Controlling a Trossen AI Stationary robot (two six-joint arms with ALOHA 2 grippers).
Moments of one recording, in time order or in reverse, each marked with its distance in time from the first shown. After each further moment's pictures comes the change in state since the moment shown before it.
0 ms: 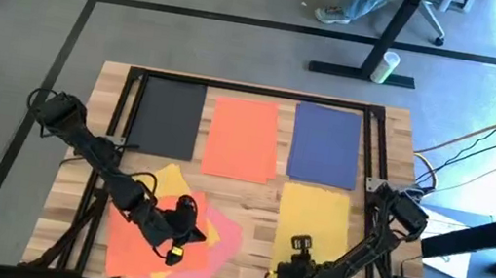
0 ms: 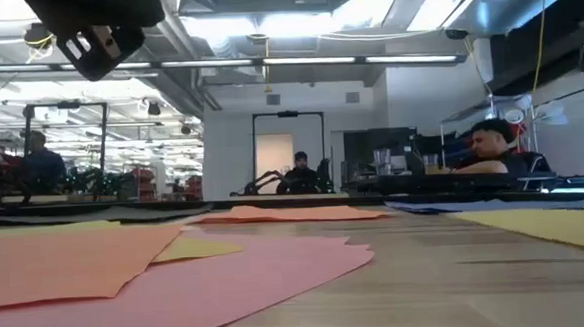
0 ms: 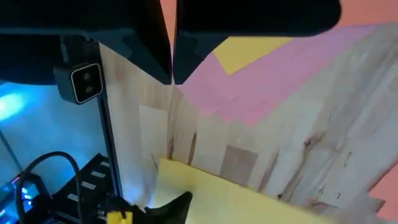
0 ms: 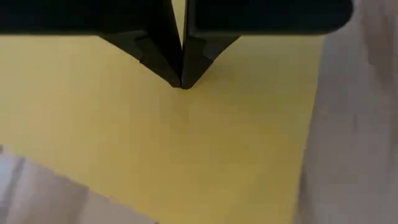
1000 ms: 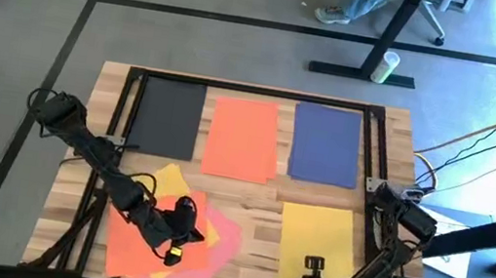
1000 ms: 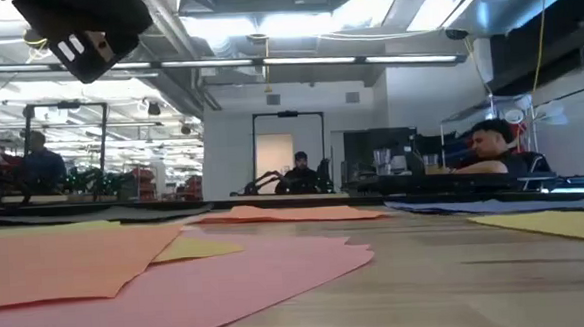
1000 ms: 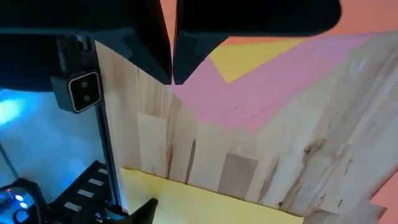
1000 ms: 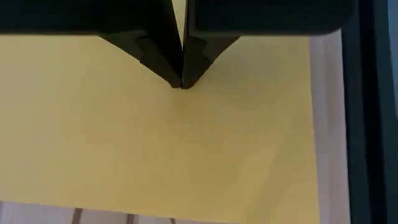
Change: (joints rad) left arm -0.003 0.000 0.000 -0.023 0.000 -0.004; right arm 0.150 0.004 0.039 0.075 -0.044 0.428
